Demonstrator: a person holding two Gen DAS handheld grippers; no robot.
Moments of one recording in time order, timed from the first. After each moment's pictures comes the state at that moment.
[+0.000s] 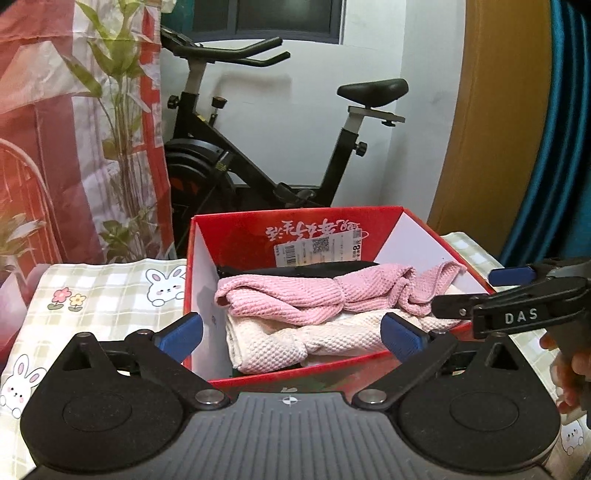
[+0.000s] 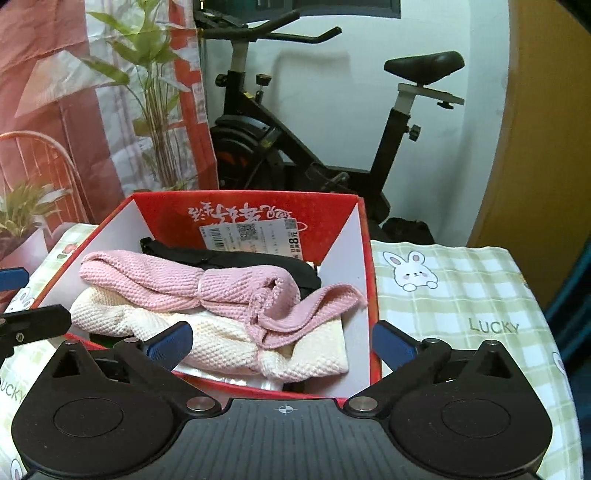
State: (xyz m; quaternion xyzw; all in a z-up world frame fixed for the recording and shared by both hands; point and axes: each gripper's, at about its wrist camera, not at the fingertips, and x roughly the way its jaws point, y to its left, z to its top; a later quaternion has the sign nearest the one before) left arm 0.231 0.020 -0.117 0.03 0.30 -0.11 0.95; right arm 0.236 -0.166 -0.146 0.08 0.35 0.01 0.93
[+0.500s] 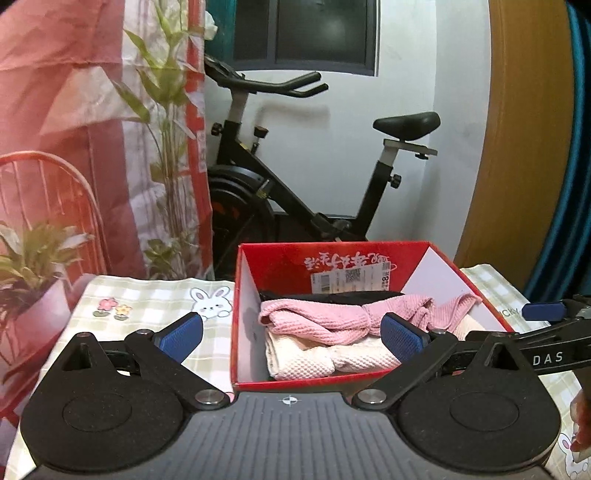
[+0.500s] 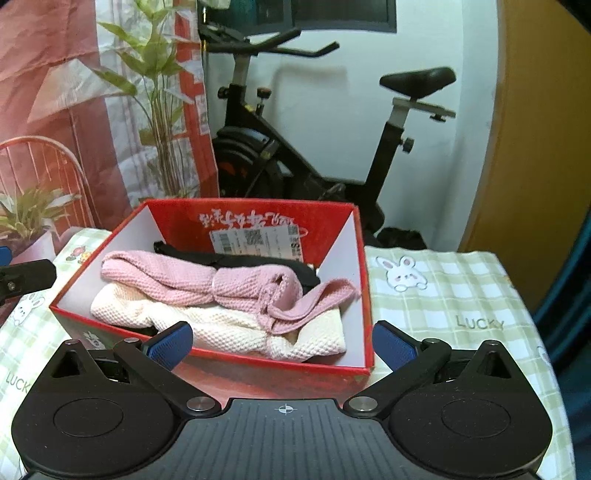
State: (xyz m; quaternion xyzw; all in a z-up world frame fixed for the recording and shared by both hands) left arm 0.201 0.026 -0.087 0.02 0.26 -0.05 0.96; right arm 0.200 -0.158 -0.127 0.07 0.33 0.00 0.94
